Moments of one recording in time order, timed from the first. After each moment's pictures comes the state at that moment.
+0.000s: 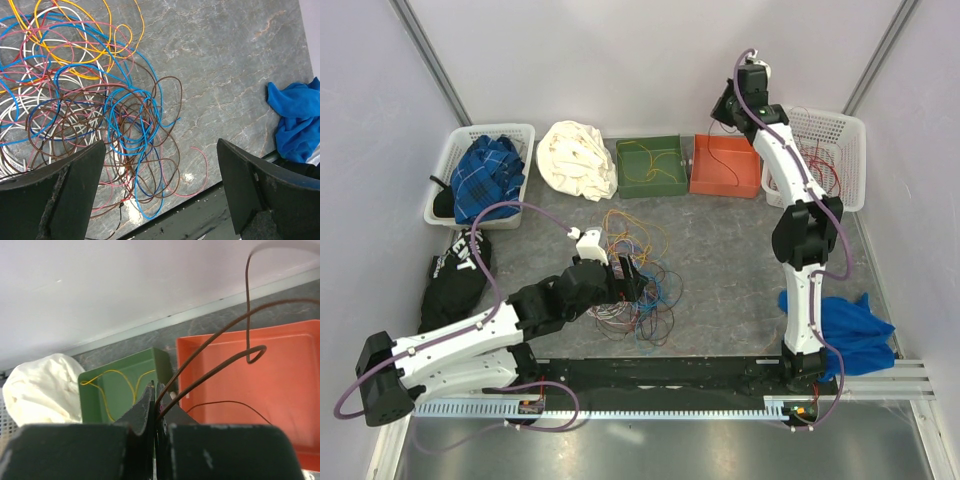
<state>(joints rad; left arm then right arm) -1.03 0.90 0.63 -0.27 -0.38 -0.82 0.20 2.27 2.33 -0.54 0.08 0.57</state>
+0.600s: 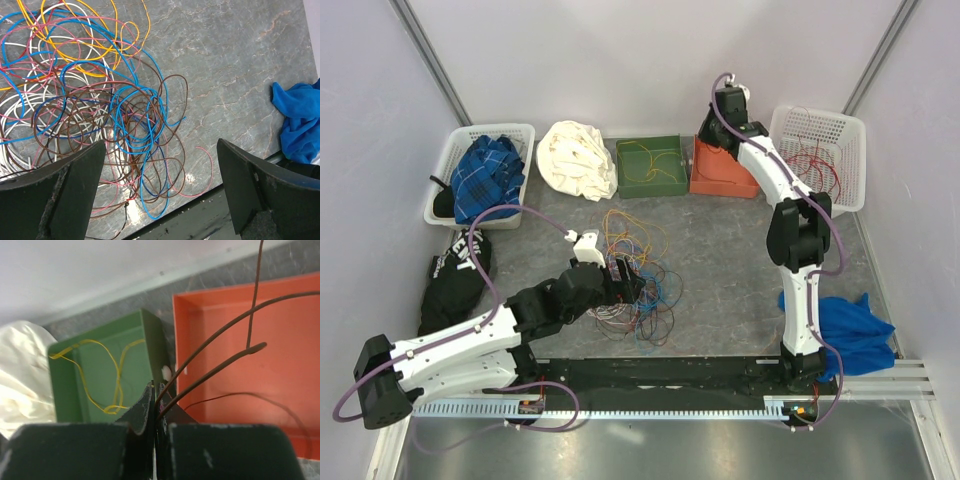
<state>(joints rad) -1.03 0.88 0.59 -0.26 -0.39 -0.82 0.27 2.25 2.15 -0.44 0.11 0.57</state>
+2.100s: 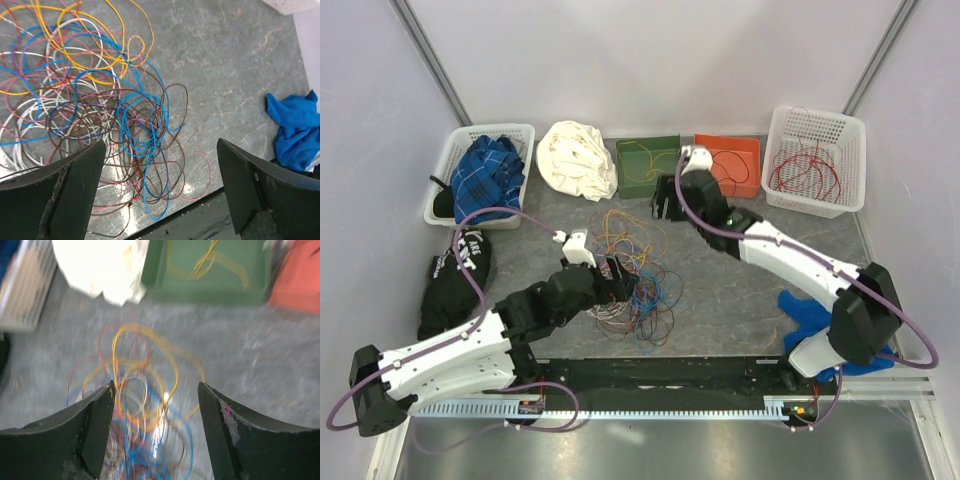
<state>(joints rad) -1.03 0.80 0.59 -0.29 -0.43 -0.82 0.69 1.52 1.22 -0.15 0.29 0.50</state>
